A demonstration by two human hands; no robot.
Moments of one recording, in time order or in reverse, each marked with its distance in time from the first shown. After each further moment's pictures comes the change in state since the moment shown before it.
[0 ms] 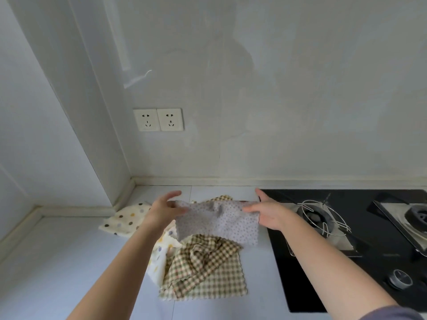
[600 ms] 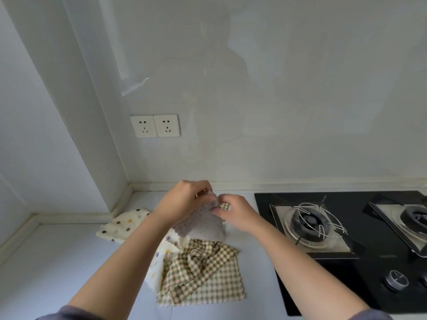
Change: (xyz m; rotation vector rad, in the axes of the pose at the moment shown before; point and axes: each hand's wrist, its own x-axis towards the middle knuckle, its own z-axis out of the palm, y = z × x) left_hand -0.025 0.073 0.034 0.797 -0.107 0.933; right_hand -0.025 0.004 0.069 -0.943 0.026 -0.623
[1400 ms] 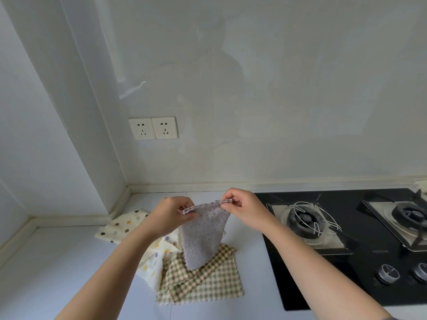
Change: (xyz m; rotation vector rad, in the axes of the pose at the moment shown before) left_hand -0.040 -0.014 -0.002 -0.140 -0.157 -0.281; right_hand -0.024 -0.003 -0.024 0.151 0.074 -0.035
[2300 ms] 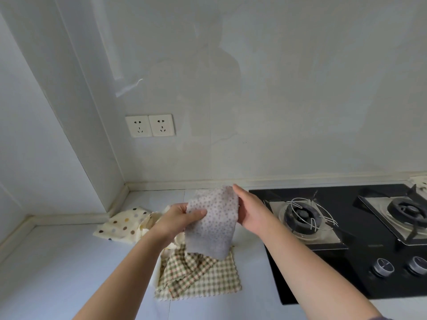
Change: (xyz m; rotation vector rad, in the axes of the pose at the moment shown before) left_hand -0.008 0.018 0.032 -0.823 -0.097 -0.431; right_hand -0.001 0.005 0.004 0.998 0.060 0.494
